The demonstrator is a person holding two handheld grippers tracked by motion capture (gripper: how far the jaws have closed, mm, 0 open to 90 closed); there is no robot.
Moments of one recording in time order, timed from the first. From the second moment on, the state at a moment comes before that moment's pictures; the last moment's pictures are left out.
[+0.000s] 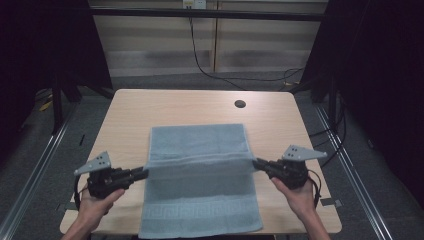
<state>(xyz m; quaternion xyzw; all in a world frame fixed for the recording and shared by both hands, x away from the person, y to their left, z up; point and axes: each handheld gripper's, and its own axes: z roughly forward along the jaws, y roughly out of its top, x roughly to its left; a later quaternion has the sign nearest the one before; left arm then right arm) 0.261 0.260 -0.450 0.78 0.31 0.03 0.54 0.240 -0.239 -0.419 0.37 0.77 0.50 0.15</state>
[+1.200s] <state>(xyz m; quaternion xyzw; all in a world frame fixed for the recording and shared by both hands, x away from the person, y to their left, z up) 0.330 0.230 -0.488 0.82 0.34 0.02 0.47 0.259 -0.233 -0.474 0.39 0.81 0.44 0.08</state>
